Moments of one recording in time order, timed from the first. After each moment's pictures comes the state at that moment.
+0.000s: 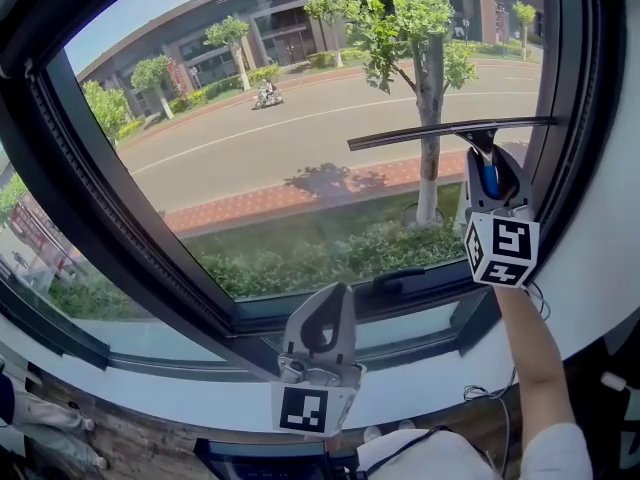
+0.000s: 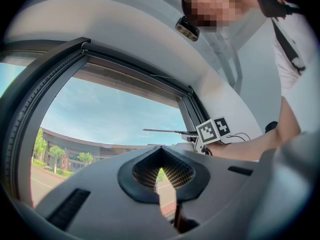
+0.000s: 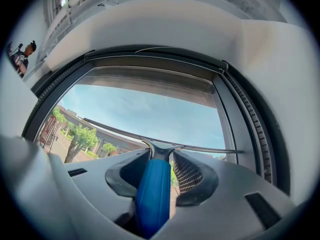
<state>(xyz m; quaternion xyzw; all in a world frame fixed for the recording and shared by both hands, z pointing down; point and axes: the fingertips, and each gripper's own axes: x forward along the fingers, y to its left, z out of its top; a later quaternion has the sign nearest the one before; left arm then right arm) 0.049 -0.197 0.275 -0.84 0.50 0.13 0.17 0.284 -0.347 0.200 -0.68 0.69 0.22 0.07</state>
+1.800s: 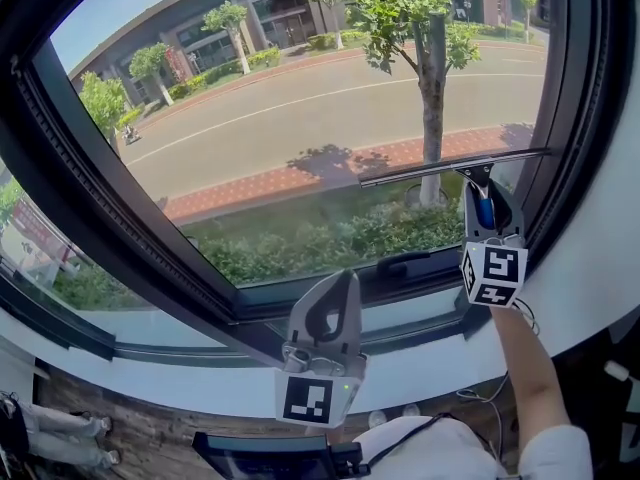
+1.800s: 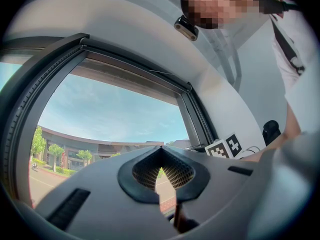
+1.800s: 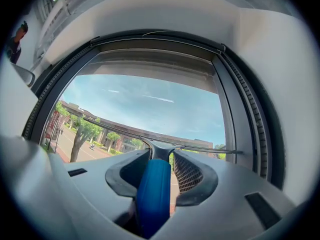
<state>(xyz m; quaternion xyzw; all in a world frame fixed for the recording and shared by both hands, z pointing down) 0.054 -0.202 0.289 -0.85 0.50 0.11 0.13 0.285 -0.345 0.309 -0.69 0.71 0.16 0.01</state>
